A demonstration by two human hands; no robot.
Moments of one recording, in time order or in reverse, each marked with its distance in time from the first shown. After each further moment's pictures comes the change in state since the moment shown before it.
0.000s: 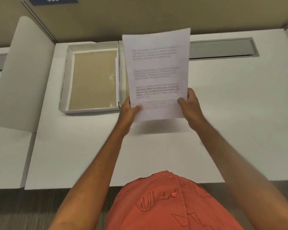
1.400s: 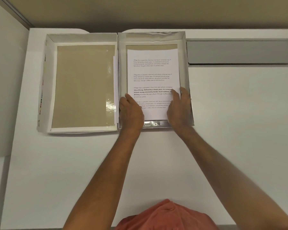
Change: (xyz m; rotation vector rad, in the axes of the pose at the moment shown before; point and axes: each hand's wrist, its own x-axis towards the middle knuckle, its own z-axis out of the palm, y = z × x) left_hand 0.150 -0.013 0.010 1.132 0.232 -0.097; right_hand 0.142 0.029 0.106 -0.938 0.155 -0.139
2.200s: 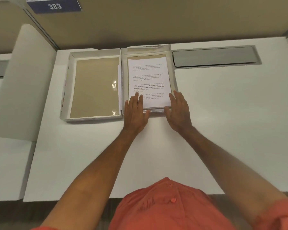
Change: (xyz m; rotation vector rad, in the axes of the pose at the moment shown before) left_hand -0.090 -0.026 0.001 0.102 0.106 0.418; right_hand -0.094 0.046 -0.039 0.032 0.035 -0.282
